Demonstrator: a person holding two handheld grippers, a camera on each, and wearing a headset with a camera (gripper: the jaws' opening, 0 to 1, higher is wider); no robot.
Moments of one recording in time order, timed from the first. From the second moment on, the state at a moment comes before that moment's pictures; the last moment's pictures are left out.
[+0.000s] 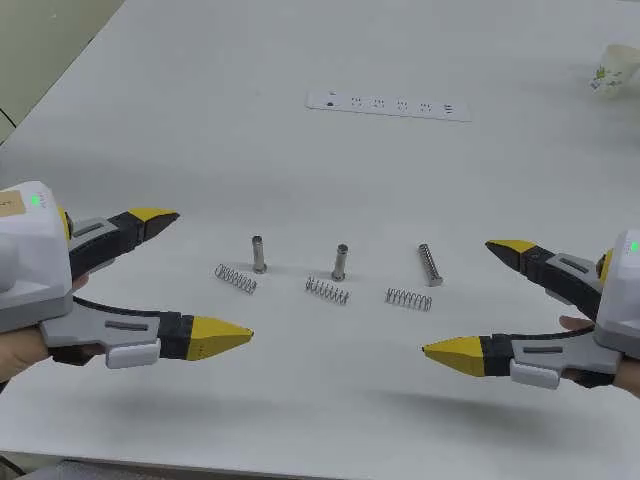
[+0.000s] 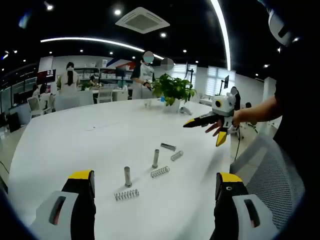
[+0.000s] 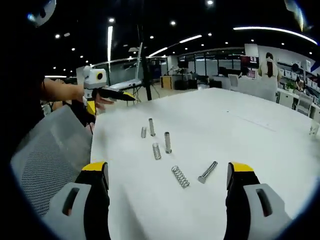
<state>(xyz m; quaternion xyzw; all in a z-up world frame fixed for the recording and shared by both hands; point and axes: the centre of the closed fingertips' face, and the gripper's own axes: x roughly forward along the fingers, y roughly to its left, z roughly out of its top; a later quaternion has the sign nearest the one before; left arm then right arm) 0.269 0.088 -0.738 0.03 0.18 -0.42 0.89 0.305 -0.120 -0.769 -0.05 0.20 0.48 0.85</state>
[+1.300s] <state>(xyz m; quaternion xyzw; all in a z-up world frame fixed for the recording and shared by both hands) 0.275 0.090 -0.740 0.02 0.18 -0.41 0.89 0.296 -0.119 -0.765 -0.05 0.20 0.49 0.85</state>
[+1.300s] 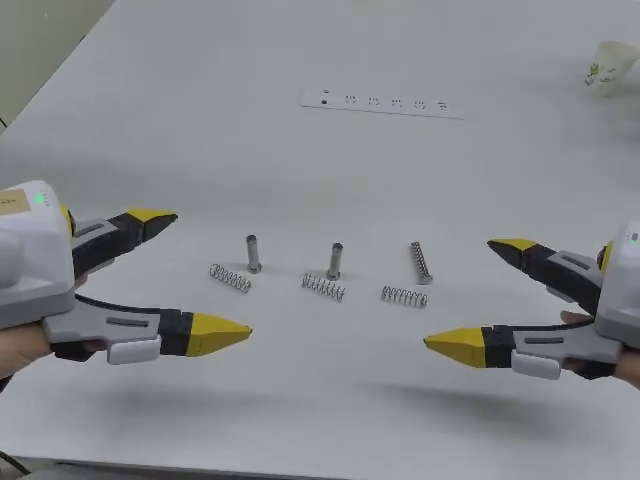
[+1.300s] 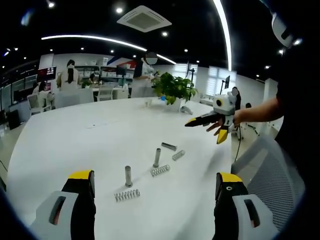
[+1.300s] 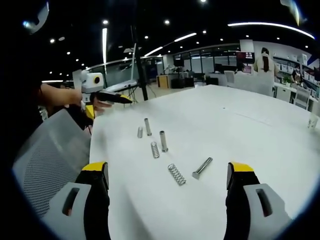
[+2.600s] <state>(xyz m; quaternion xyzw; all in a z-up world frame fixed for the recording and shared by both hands) 0.273 0.092 -0.739 0.02 0.19 -0.42 0.89 0.291 -0.119 -0.772 -0.06 0.22 0.49 0.84</state>
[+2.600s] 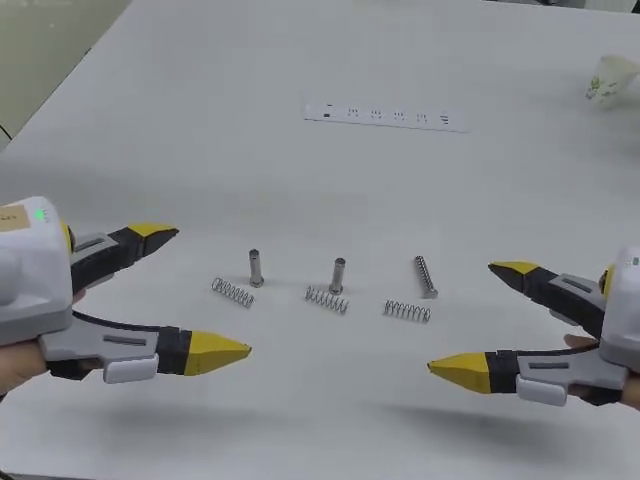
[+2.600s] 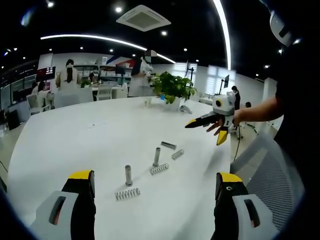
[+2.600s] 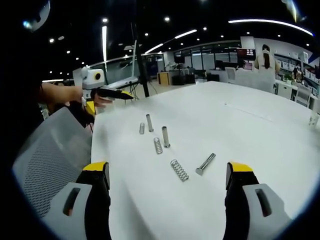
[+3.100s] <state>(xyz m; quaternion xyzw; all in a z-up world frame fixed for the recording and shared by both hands) 0.273 0.094 -0.742 0.02 0.19 -0.41 0.89 0.296 -0.116 -0.775 -0.06 0.23 0.50 0.83</state>
